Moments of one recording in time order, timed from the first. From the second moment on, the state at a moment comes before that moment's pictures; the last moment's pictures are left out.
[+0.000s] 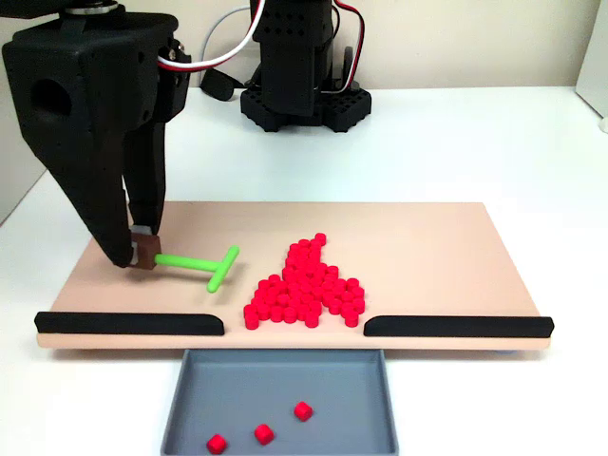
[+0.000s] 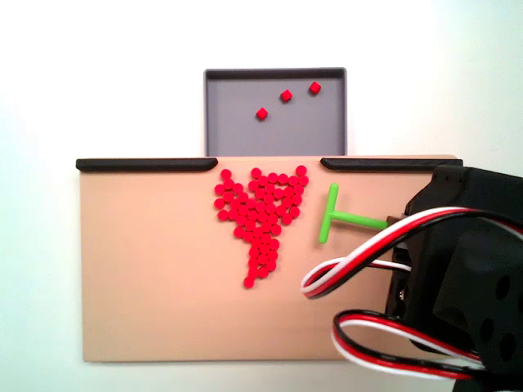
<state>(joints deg) 19.5 61.3 63.6 84.1 -184.2</state>
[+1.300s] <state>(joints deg) 16.4 57.9 62.8 82.4 -184.2</state>
